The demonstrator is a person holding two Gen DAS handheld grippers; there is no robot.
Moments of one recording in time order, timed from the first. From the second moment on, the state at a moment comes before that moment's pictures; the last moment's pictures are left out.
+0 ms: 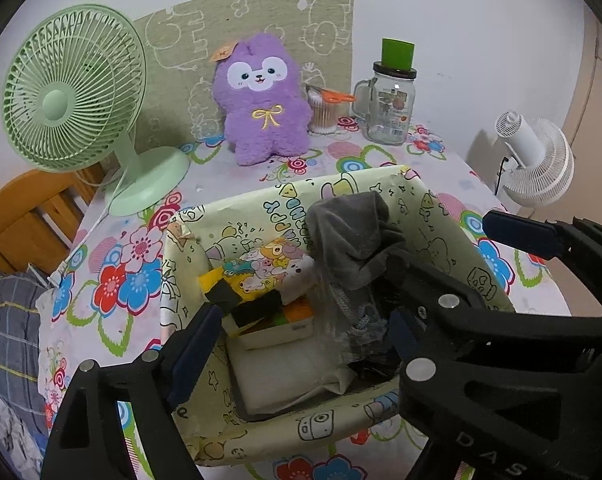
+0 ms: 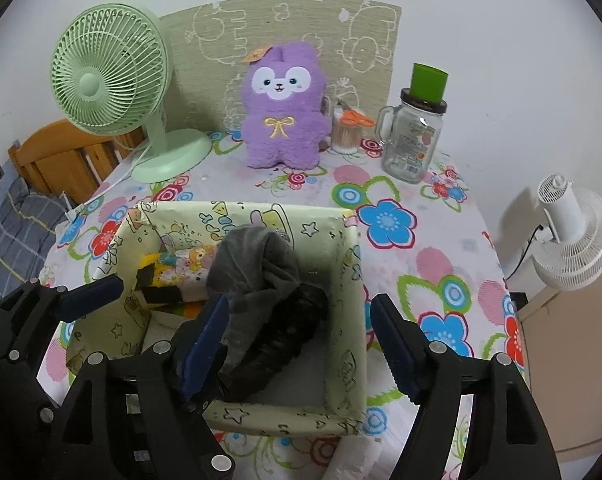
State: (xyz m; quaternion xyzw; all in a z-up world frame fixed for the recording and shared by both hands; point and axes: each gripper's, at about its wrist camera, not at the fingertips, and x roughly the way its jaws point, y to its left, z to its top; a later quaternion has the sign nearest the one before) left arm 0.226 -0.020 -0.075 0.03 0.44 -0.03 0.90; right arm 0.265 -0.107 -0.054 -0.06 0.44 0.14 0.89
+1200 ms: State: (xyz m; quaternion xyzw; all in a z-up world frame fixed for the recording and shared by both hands) left arm 0.152 -0.029 -0.044 0.04 0.40 -0.01 0.92; right arm 0.189 -0.126 -0.021 -0.04 0.39 0.13 0.91
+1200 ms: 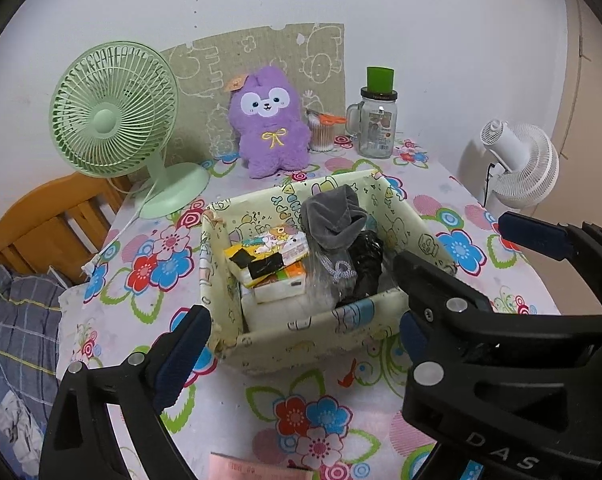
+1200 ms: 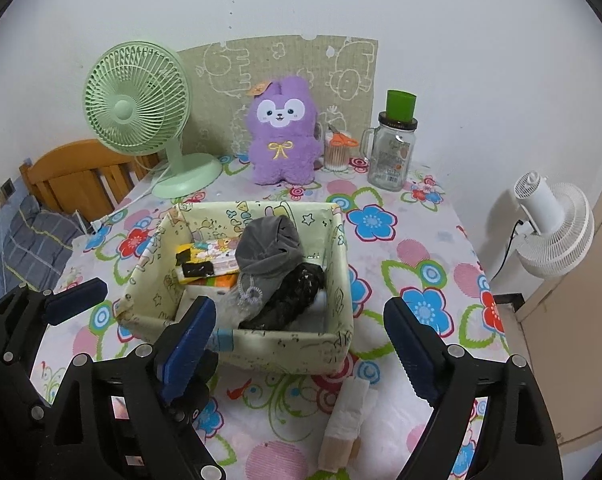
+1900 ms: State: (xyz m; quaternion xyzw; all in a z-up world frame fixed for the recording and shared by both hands) left arm 0.110 -0.038 -0.043 0.03 0.39 -0.02 0.92; right arm 0.145 -0.137 -0.016 -0.04 0.37 0.14 0.92
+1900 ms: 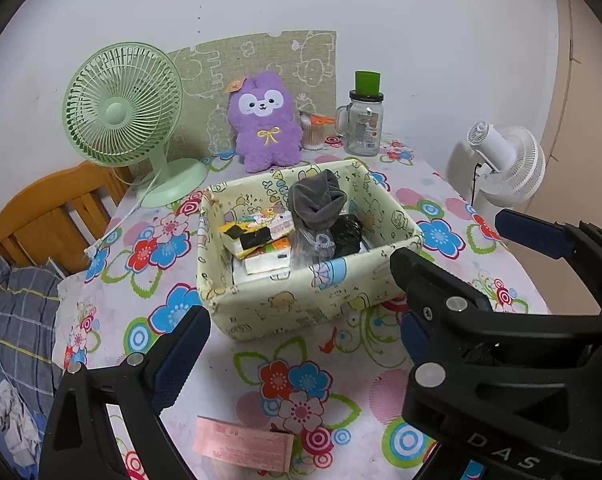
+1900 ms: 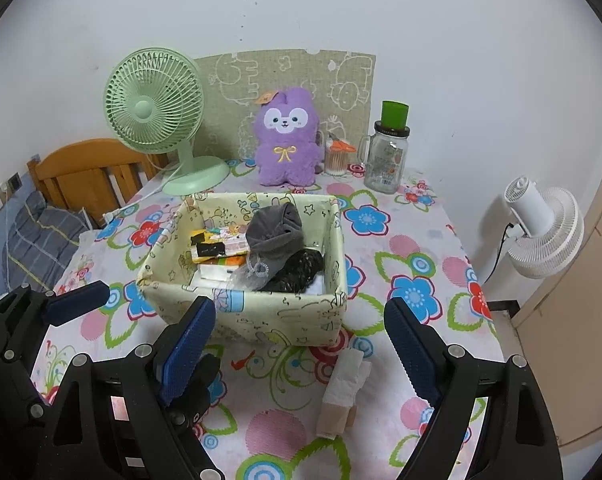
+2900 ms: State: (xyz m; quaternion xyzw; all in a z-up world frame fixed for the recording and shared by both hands) left arm 0.075 -0.058 -0.082 0.03 0.38 -0.02 0.92; right arm 0.106 -0.156 -0.056 -0.04 0.38 0.14 0.92
